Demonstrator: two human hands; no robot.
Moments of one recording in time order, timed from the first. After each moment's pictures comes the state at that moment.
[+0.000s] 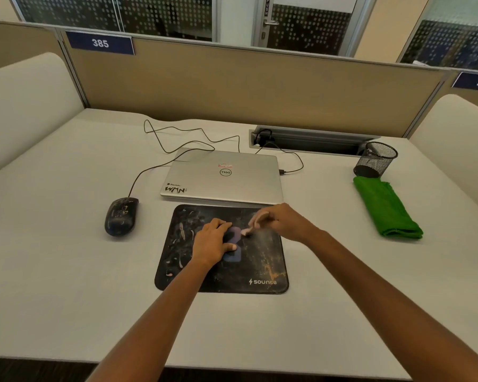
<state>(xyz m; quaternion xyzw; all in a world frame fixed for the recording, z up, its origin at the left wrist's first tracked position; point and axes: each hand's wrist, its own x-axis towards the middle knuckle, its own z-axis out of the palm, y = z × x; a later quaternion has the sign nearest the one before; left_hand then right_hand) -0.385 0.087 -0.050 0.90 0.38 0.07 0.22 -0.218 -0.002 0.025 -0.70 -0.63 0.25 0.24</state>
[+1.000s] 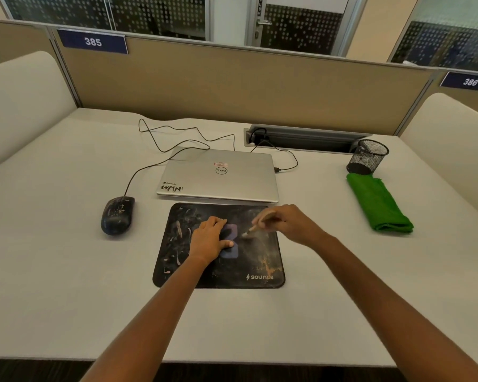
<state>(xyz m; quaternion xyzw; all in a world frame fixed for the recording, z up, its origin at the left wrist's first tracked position) -0.385 0.087 -0.049 0.90 0.38 0.06 0.21 -0.226 -0.031 0.037 -0.69 -0.60 0.26 0.30</state>
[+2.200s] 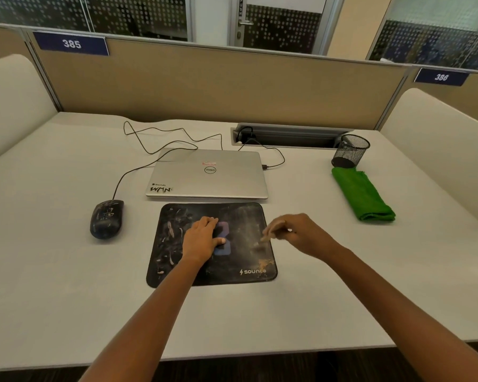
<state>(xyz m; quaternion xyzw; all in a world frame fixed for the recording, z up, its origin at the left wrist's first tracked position) -0.383 0.084 -0.054 0.91 0.38 0.07 0.18 -0.226 -0.079 0.035 -0.73 -0.58 0.21 0.29</state>
